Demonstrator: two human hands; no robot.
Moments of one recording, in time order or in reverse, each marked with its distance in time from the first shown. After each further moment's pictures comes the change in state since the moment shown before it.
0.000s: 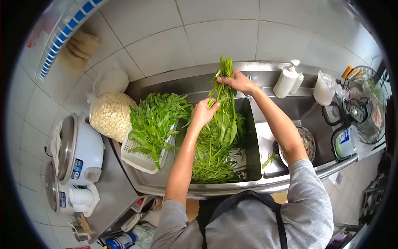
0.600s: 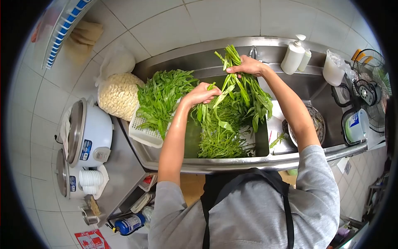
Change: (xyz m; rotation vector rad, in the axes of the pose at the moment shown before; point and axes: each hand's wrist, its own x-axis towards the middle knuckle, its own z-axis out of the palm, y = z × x) left_hand -0.030 0.000 -0.036 -0.512 -0.692 -0.232; right_hand -0.040 0.021 -0.002 -0.018 -0.259 0.155
